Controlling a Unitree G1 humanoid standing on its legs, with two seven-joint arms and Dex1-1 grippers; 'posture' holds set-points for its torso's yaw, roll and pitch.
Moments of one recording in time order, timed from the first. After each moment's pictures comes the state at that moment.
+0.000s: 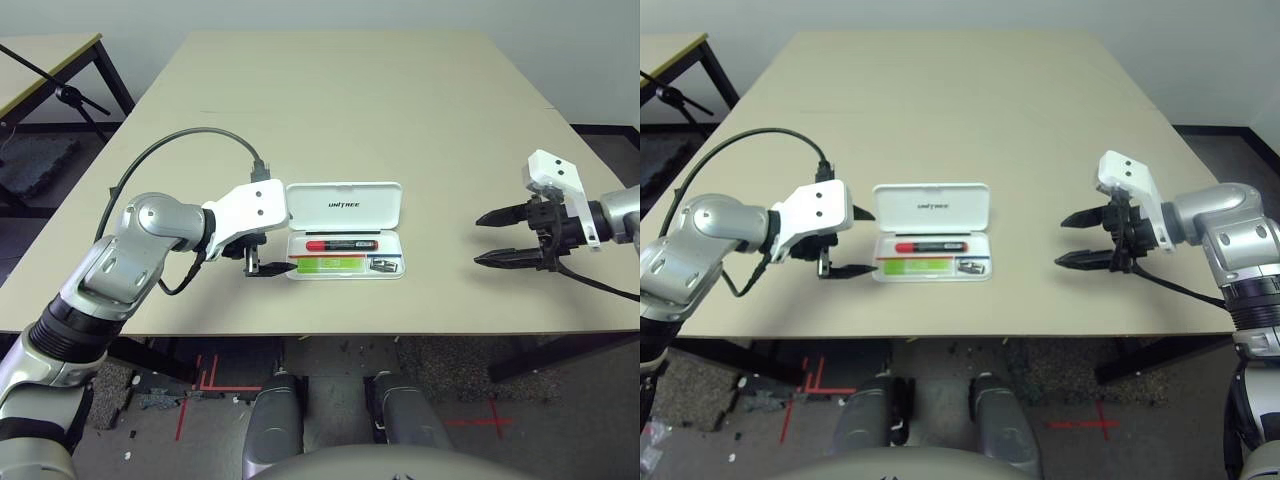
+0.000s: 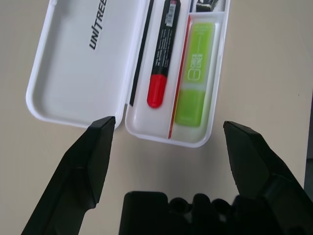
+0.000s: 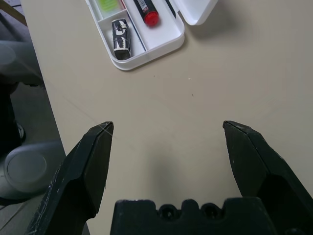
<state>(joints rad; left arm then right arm) -0.50 0.91 -0.28 -0.28 -0.10 0.51 -1.12 -0.53 -0.94 0.10 0.27 0.24 0.43 1.47</state>
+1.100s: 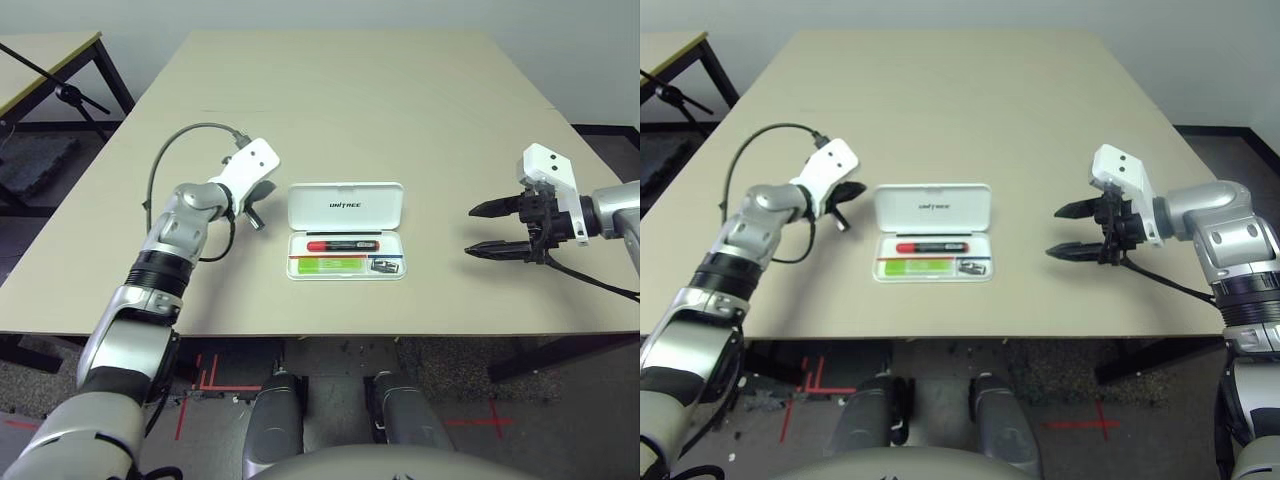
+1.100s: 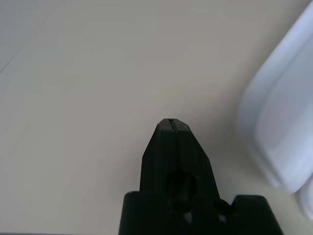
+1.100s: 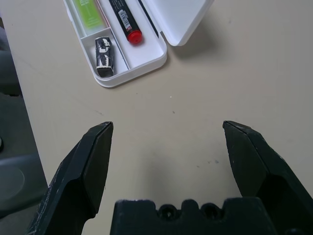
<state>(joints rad) -0.73 0.47 -0.20 0.50 0.11 0.25 -0.73 -0.56 -0.92 0.10 0.28 0.24 0.39 1.40</state>
